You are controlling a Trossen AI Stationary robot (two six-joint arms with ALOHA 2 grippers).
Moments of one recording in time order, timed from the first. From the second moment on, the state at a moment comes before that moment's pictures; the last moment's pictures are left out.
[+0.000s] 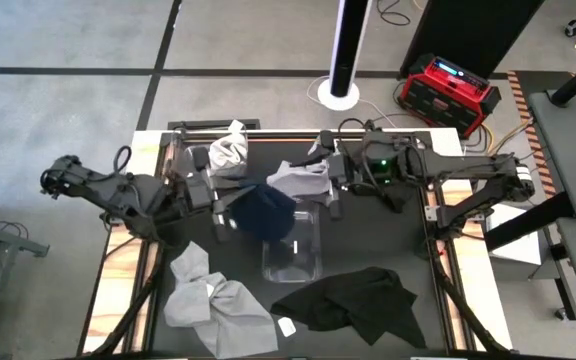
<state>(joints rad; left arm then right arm) -0.40 1.14 1.29 -0.13 -0.70 0.31 -0.02 1.42 1.43 -0.14 -0.11 -0.26</state>
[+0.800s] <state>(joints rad) -0.38 1.20 1.29 -0.06 -0.73 0.36 -0.02 1.50 1.43 0.02 -0.24 -0.15</state>
